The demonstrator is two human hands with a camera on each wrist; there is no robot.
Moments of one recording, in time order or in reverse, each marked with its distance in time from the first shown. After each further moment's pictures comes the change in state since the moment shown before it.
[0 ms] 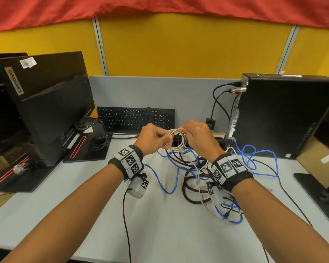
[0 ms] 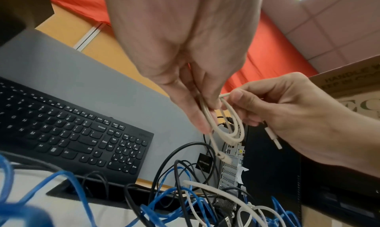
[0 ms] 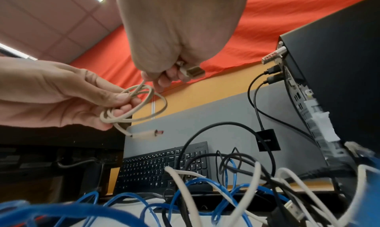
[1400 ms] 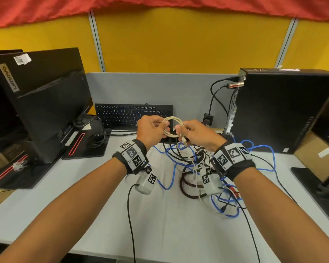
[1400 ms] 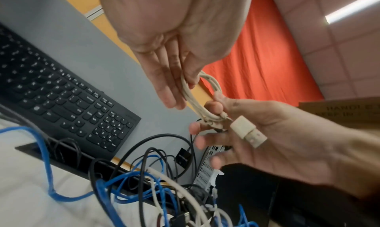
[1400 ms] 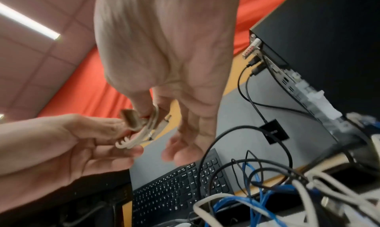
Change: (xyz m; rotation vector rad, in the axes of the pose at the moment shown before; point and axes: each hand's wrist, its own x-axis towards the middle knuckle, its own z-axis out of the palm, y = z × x) left_hand 0.002 0.020 0.014 -0.181 0.288 -0.130; right_hand 0.008 0.009 -0.008 0.529 -0.370 0.405
